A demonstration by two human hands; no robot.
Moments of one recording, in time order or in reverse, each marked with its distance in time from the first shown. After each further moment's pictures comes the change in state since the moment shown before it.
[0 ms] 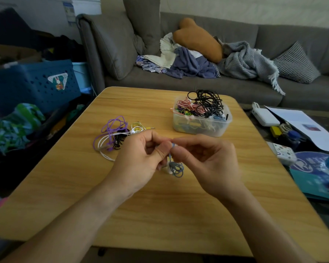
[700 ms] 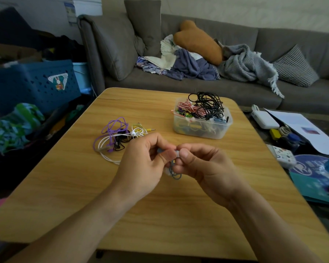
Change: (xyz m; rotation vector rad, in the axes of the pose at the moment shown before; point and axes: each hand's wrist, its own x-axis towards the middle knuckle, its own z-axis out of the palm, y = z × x) left_hand -0.001 -0.008 0.001 0.148 0.007 0.135; right_hand 0.001 0.002 -0.001 0.554 -0.048 0.496
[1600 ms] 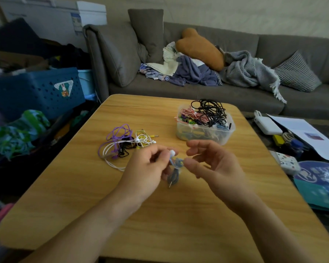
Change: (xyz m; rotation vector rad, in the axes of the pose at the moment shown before) left_hand 0.000 0.004 0.000 -0.055 0.040 -0.313; right_hand -0.001 -0.004 -0.015 -0.576 0.119 -0.184
